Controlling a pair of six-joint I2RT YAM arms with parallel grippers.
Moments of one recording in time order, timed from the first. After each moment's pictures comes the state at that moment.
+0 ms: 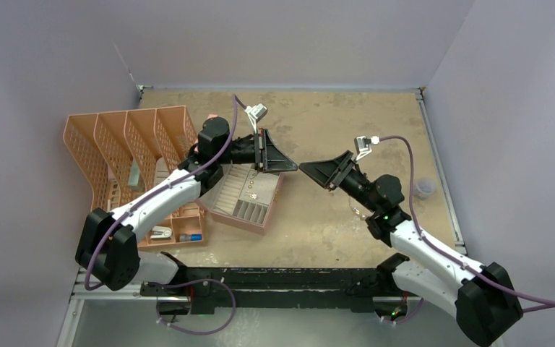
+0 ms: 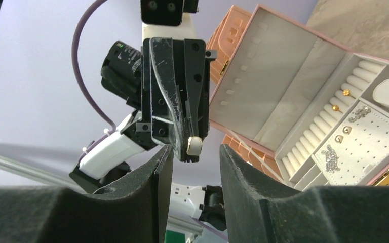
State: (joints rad) left arm -0.56 1.36 0.97 0.31 0.89 -1.11; right arm 0.54 0.93 0.42 0.72 -0.37 1.28
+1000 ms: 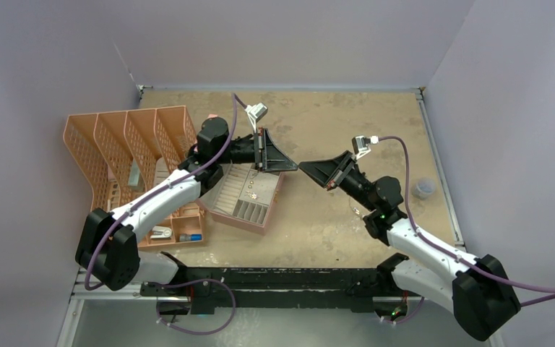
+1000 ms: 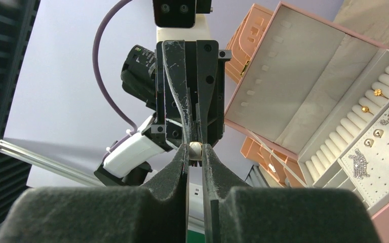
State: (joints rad) left arm -0.56 1.36 0.97 0.35 0.91 -1.12; right arm 0.54 0.99 0.40 0.87 -0.40 1.38
